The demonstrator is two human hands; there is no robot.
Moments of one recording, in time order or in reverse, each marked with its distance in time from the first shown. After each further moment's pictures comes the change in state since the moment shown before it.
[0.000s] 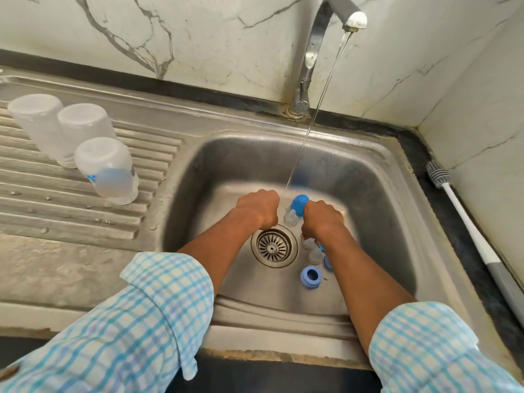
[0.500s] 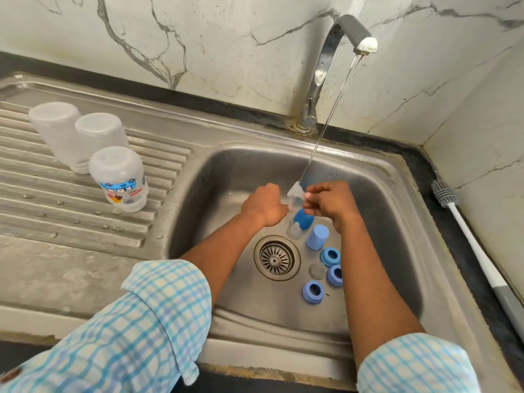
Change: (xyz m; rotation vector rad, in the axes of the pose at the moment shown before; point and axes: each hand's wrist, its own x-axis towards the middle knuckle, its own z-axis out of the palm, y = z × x) left_hand 0.019 -0.005 -0.010 -0.428 0.189 -0.030; right_hand 0.010 0.003 -0.051 1.293 0.065 0.047
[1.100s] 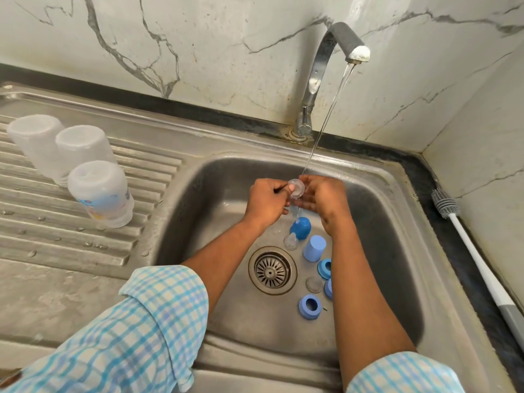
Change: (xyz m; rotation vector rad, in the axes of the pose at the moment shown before) left_hand 0.016 0.016 0.008 -0.757 0.202 0.059; right_hand 0.003 -0.025 0.008 0.290 -0.003 -0.090
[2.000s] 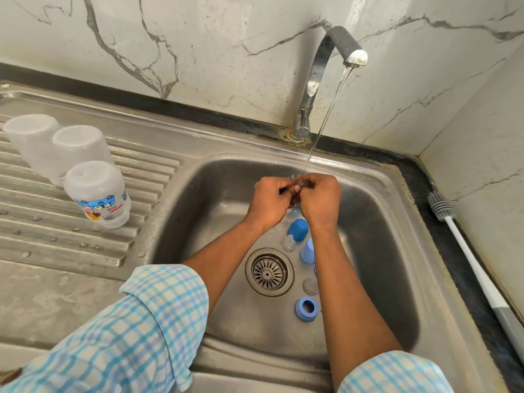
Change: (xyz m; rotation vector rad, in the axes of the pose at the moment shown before) left_hand 0.000 0.005 0.005 -0.028 -0.042 0.185; right_hand 0.004 0.012 0.014 -0.467 0.280 -0.342
